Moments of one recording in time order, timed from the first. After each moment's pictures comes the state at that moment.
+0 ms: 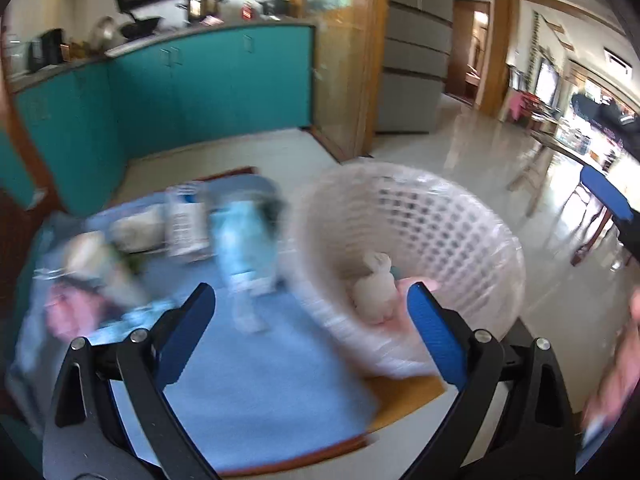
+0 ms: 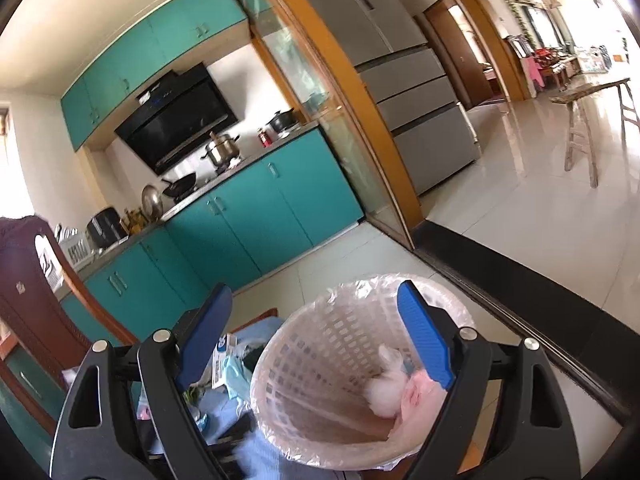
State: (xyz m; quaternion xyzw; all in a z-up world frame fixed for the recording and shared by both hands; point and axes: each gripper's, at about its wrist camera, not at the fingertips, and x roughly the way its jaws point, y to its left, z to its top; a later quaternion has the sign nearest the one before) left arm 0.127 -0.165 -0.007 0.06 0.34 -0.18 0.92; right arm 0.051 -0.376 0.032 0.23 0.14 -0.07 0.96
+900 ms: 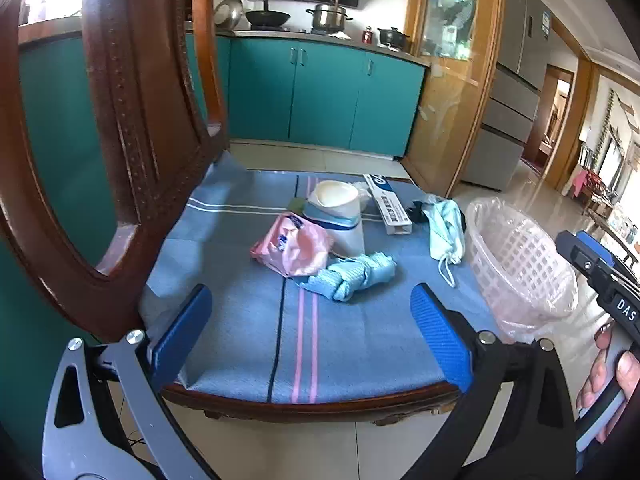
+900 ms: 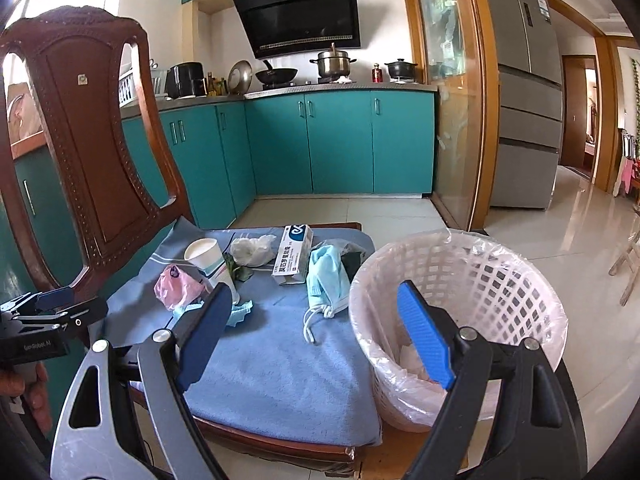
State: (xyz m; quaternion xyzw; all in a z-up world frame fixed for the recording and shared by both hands) left arm 0.085 0.050 0.000 -0.04 0.32 -0.06 0.94; right arm 0.070 -0.215 0.005 0.01 0.24 0.05 0.97
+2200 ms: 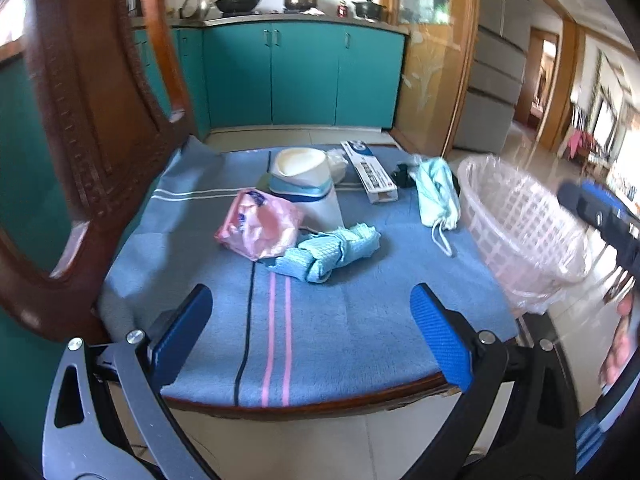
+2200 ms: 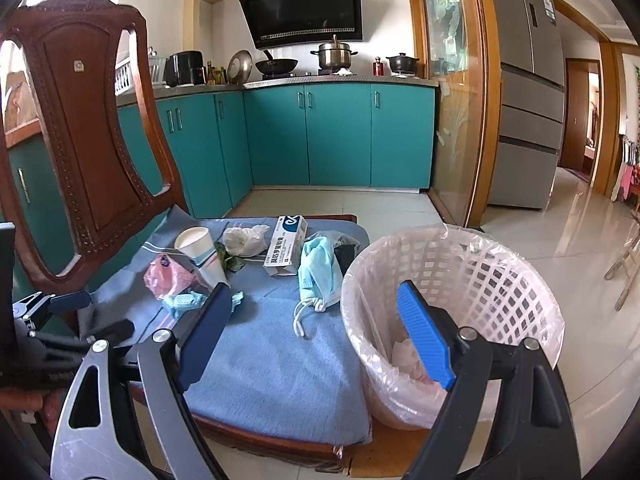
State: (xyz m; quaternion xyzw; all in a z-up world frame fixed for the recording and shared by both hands) left arm 0.107 0.006 -0.032 0.02 0.35 -0.08 0.93; right arm 0.090 -0.214 0.001 -0.02 0.26 0.04 0.97
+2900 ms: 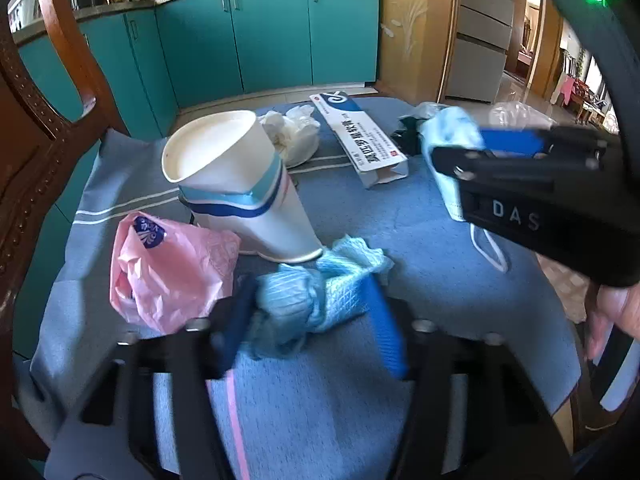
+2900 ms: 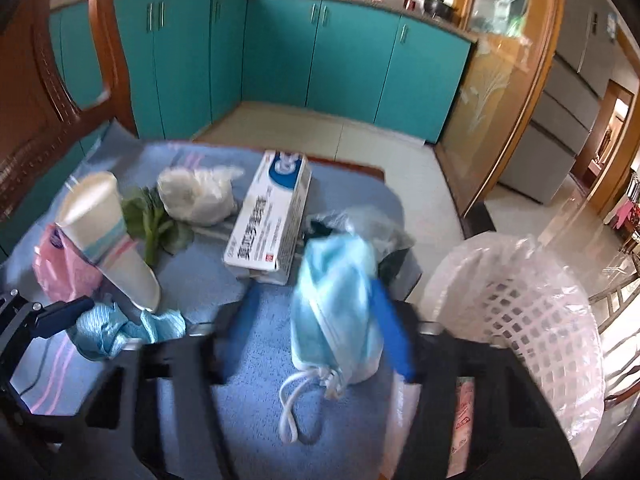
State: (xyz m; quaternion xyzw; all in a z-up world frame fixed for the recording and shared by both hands) left arm 0.213 -0.042 -0.091 0.07 0.41 -0.11 0.90; right arm 0.256 -0.171 -0.080 -0.10 0.41 0.02 0.91
